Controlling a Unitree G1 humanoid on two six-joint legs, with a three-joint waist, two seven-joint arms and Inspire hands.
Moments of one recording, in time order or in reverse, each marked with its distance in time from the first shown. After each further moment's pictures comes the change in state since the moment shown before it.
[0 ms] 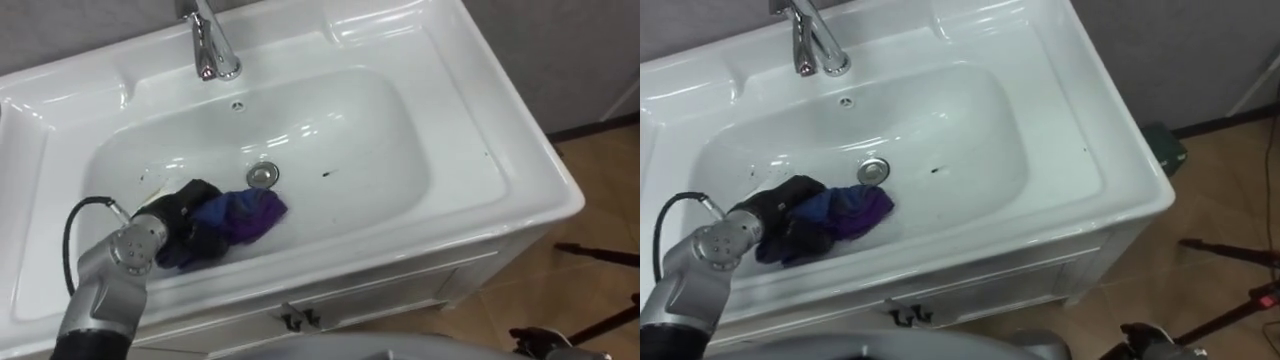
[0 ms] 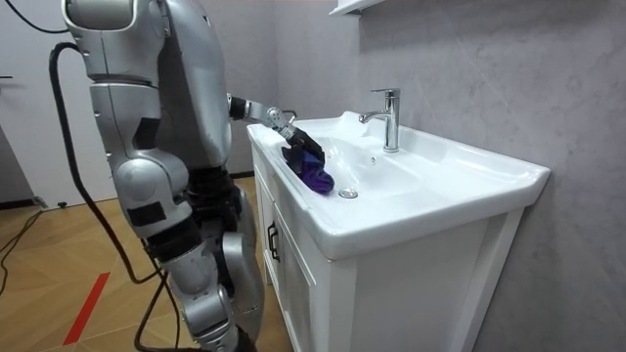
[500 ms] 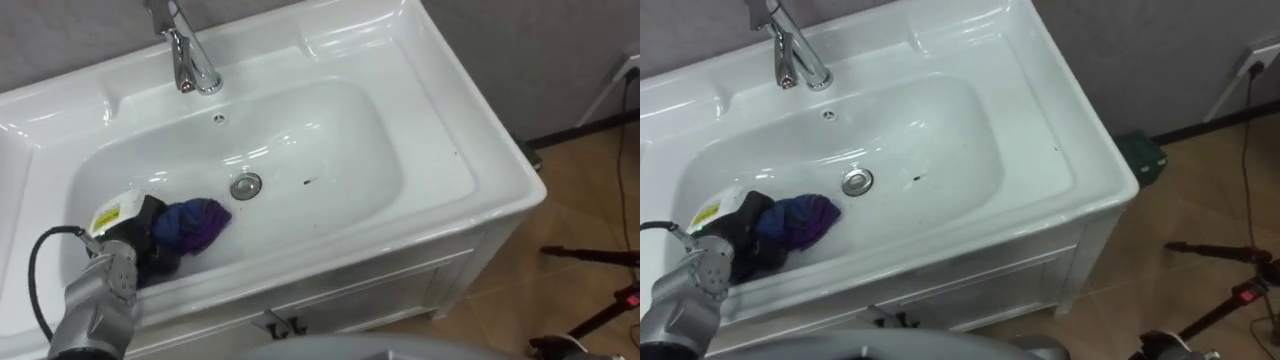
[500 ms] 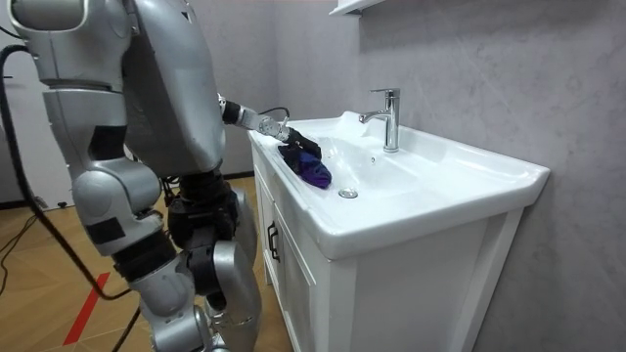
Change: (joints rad) left arm 0.042 0.010 -0.043 0.121 0.286 0.020 0.326; right arm 0.020 0.001 -0.082 -0.037 -0.192 0.082 -0.002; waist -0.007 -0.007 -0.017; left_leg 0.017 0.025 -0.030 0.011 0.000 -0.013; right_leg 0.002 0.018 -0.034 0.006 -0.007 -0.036
